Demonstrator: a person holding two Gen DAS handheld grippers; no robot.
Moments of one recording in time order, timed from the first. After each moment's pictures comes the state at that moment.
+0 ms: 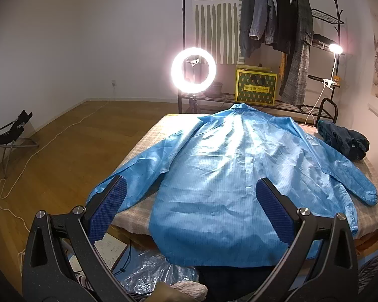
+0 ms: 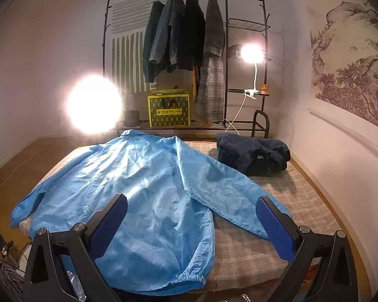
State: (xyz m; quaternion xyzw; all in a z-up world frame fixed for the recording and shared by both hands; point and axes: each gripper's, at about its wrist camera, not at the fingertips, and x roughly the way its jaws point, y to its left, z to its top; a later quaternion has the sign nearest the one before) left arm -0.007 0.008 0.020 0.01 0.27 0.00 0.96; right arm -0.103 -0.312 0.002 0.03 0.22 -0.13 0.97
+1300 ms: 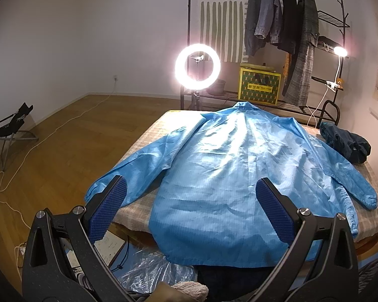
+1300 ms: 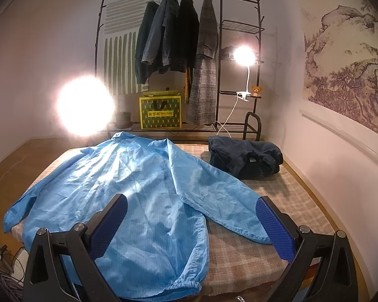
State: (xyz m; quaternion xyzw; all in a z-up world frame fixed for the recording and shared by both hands) left arm -0.001 0.013 0.014 0.00 0.28 0.00 0.96; right arm -0.091 -0.310 0.006 0.03 0.21 -0.16 0.96
